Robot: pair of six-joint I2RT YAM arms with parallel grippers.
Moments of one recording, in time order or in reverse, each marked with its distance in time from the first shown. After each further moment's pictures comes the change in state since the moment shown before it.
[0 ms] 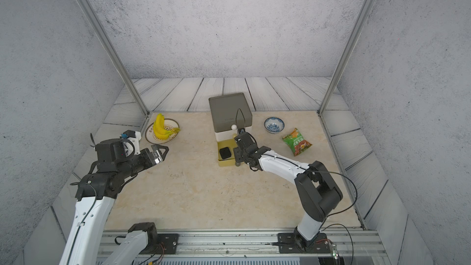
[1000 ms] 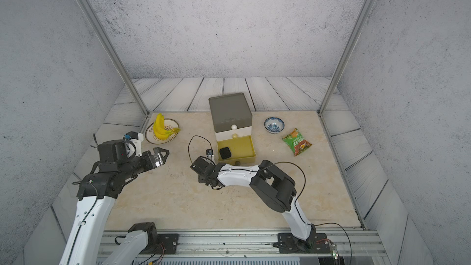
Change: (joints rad) left arm -0.004 -0.004 -0.014 -0.031 -0.029 0.088; right arm 0.415 0.330 0.274 -0.048 0.084 0.528
